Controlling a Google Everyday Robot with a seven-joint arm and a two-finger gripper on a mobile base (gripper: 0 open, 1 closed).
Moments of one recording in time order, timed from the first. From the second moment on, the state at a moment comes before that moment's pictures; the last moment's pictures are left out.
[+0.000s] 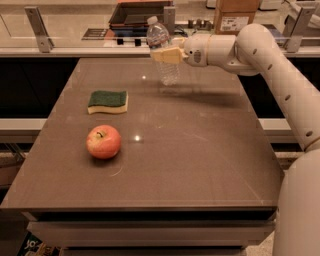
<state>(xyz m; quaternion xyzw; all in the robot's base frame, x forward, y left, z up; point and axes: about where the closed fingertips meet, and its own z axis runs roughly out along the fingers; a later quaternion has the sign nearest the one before) 0.760 -0.014 0.930 -0.41 0.63 0.37 0.54</state>
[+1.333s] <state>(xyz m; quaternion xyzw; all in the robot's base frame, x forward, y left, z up) 0.767 -0.018 0.901 -0.35 0.63 0.41 0.56</state>
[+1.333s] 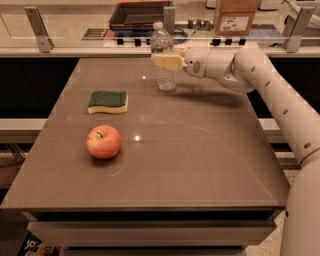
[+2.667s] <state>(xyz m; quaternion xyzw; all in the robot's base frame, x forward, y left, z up) 0.767 -0.018 0.905 -0.35 0.63 0.41 0.56</state>
